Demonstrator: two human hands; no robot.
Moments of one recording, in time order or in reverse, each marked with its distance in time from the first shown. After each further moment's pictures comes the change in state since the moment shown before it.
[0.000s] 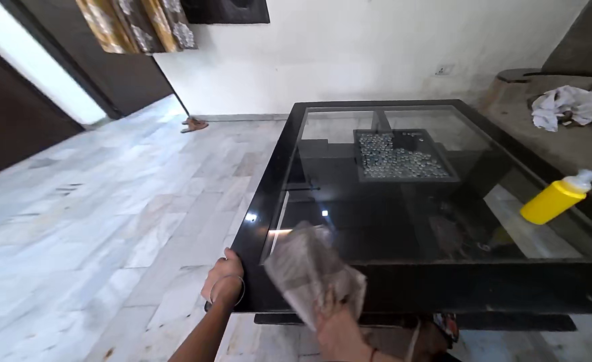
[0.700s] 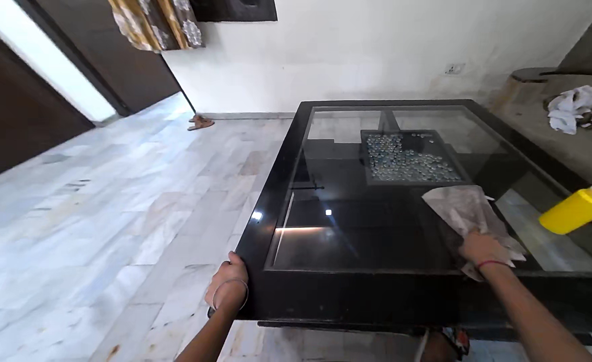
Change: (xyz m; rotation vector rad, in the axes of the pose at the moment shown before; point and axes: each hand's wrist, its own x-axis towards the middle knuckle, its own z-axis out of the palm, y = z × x) left_hand 0.000 0.000 -0.001 0.024 -0.022 -0.013; right_hand -0.007 0.298 -0.018 0.352 0.385 1.061
